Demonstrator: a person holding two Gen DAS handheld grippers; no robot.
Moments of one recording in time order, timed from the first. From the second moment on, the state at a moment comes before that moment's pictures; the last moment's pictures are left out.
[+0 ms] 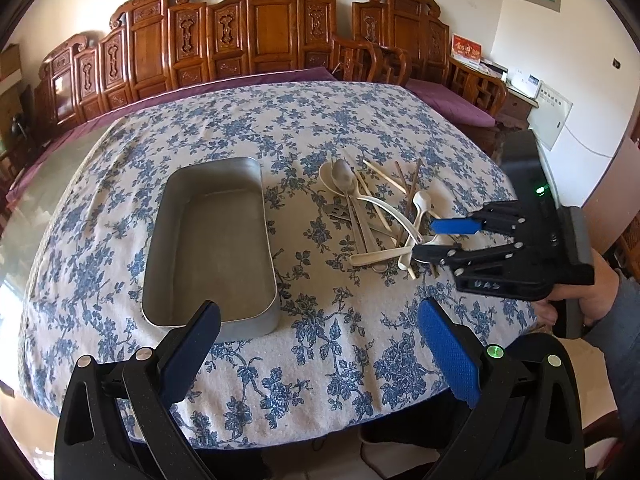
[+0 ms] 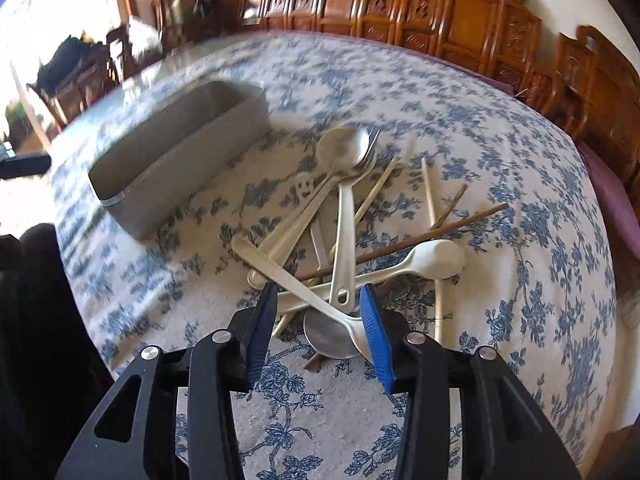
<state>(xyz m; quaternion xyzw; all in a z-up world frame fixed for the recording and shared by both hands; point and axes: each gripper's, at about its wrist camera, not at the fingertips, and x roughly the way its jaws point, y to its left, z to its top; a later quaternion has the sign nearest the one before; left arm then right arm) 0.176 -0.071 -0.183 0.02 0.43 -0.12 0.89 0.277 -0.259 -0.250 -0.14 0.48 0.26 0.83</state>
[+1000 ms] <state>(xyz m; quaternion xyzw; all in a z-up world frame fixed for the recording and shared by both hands) 0.175 -0.071 -0.183 0.02 0.43 -0.13 0.89 0.262 -0.248 -0.259 -0.16 0.52 0.29 0.79</state>
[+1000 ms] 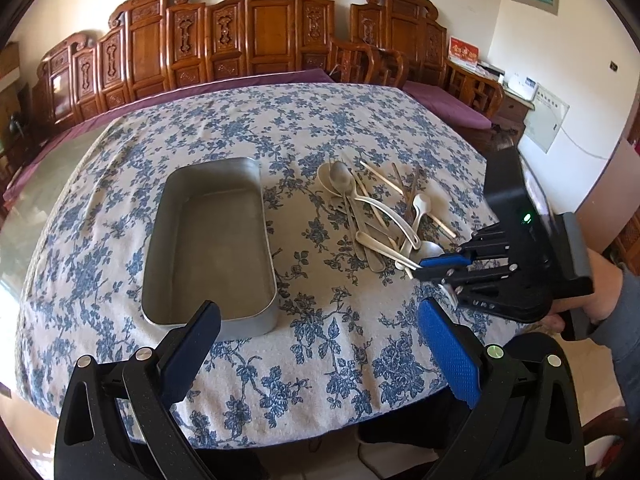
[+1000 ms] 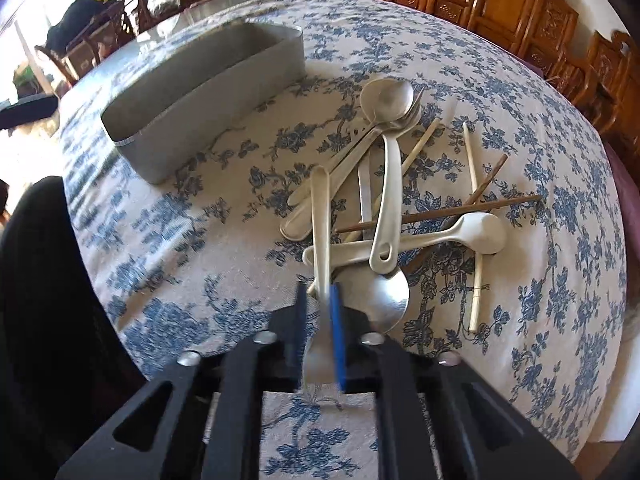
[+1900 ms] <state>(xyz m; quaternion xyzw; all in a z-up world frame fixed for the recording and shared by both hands) 0.288 -0.141 -0.234 0.05 0.49 -0.15 0.85 0.266 -0.347 -0.230 -0.02 0.47 0.19 0.86</state>
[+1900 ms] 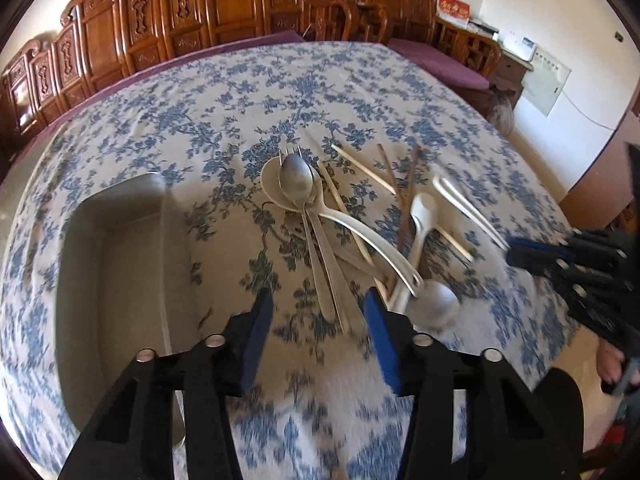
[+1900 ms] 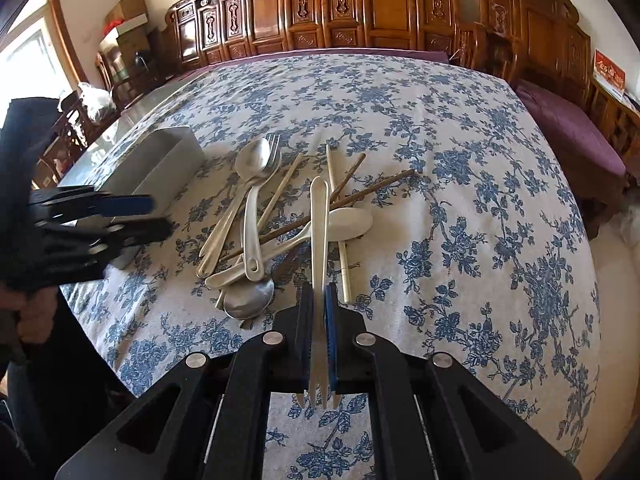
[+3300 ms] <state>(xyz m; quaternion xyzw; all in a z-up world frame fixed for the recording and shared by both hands) 0.354 -0.151 -0.272 0.05 0.53 -0.13 0.83 0.267 -0.348 -0.231 -0.01 0.47 0.19 0.86</state>
